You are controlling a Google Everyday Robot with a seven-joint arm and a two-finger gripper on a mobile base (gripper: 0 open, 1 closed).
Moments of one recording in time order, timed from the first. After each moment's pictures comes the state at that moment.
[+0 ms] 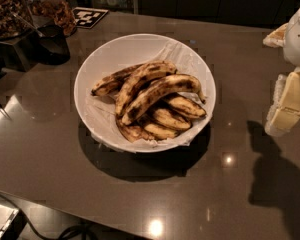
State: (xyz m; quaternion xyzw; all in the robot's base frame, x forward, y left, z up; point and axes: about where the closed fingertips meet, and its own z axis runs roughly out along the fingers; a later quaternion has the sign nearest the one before) arm 0.438 -0.217 0.976 -0.60 0.78 -0.03 0.16
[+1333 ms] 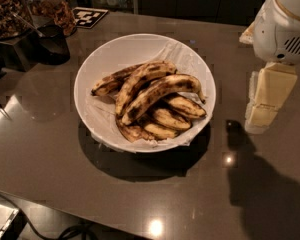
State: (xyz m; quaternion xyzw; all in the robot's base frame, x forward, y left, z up) arm 0.440 -0.178 0.980 -0.63 0.76 -0.05 0.12
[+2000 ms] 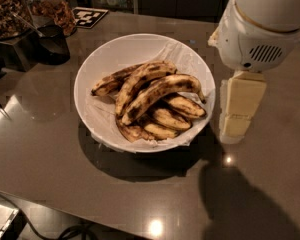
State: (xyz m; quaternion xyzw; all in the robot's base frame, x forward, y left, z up) arm 0.425 -0.129 0.982 -0.67 0.73 -0.06 0.12
